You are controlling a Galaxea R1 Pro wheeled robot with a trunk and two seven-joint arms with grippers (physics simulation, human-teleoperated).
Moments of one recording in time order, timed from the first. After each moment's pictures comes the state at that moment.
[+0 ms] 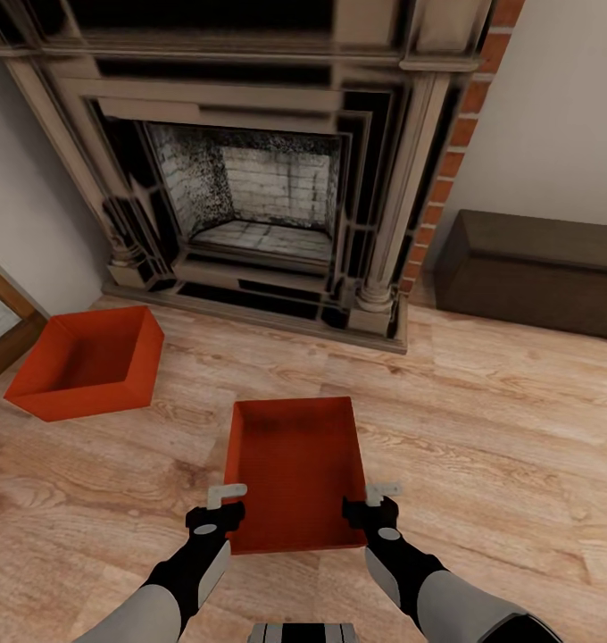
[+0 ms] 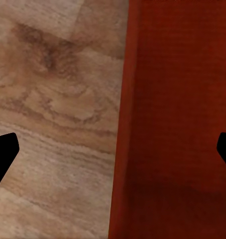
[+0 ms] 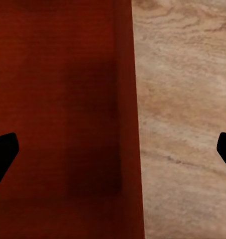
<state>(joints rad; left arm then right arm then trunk) -0.62 -0.14 0.00 -0.37 0.01 0.03 0.32 -0.70 0.14 0.37 -0.18 -0.29 -0.16 -0.23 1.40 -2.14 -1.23</state>
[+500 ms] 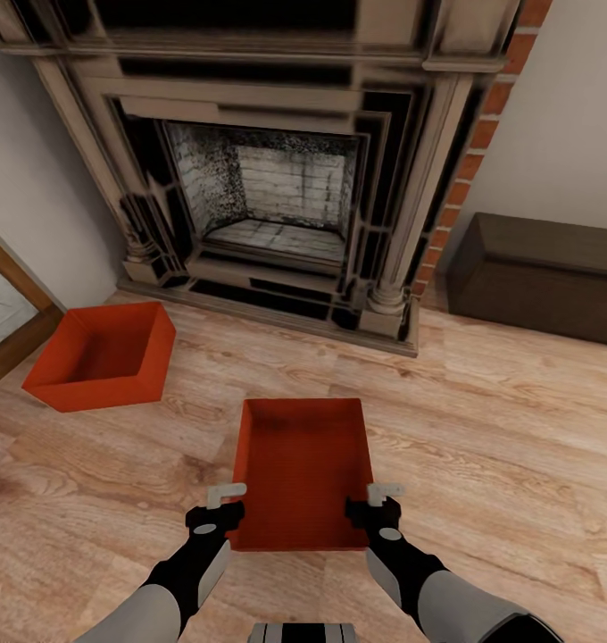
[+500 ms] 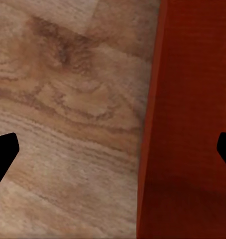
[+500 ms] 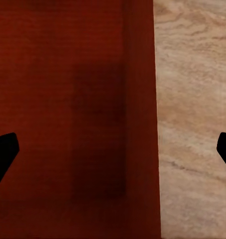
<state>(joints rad) -0.62 -0.14 0.00 -0.38 0.01 0.03 0.32 -0.70 0.13 0.37 -0.18 -0.28 -0.16 -0.25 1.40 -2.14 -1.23</state>
